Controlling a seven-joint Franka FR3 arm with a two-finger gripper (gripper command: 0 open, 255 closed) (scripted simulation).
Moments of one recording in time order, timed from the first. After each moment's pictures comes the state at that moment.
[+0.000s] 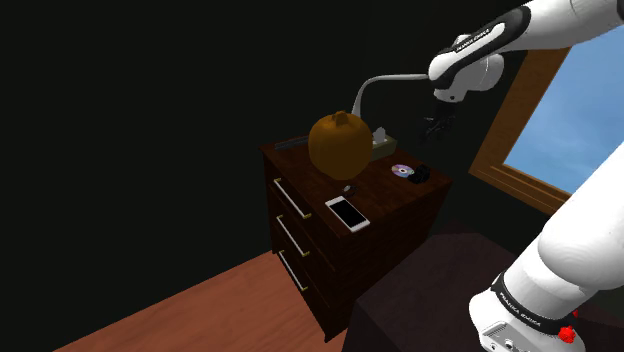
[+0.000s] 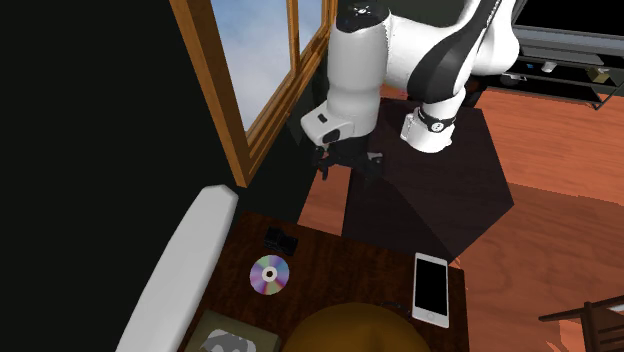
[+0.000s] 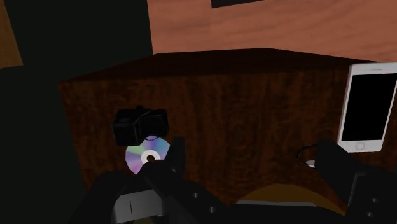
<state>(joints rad) -0.08 -0.03 -0.50 -2.27 0.04 2.25 -0.48</state>
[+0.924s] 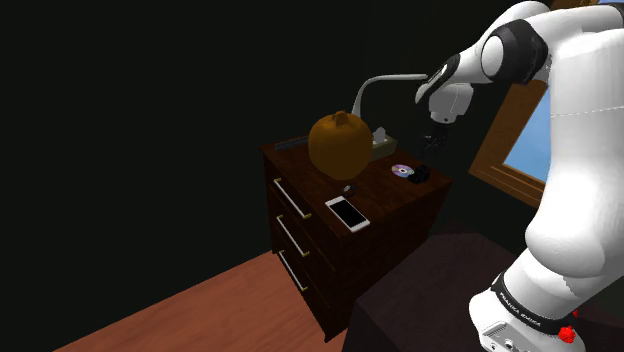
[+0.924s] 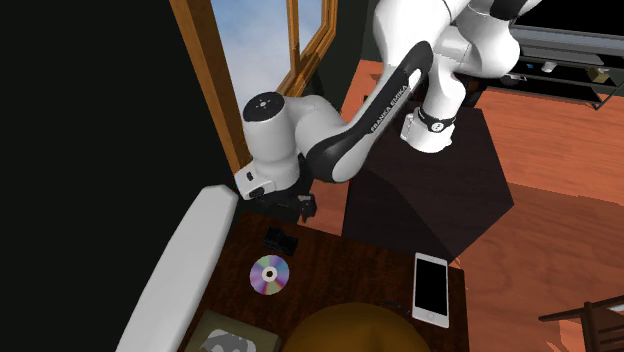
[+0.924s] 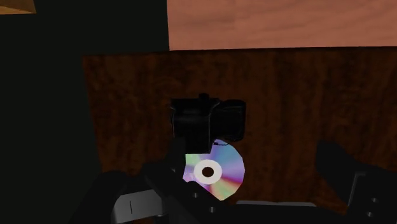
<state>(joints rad) -0.29 0.54 -0.46 -1.87 0.35 2.29 -0.83</state>
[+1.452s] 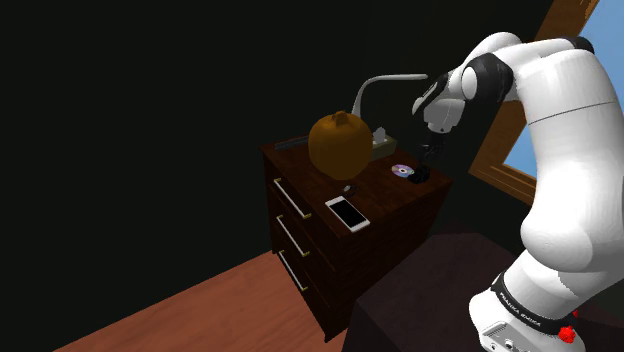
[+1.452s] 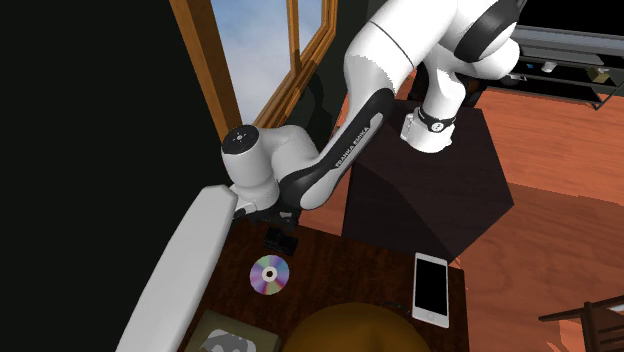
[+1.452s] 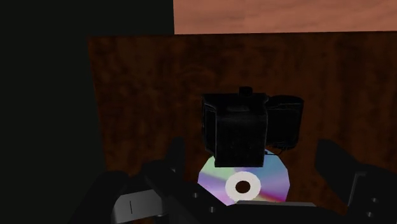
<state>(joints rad) -0.39 0.77 -0.41 -1.66 0.40 2.28 -0.89</state>
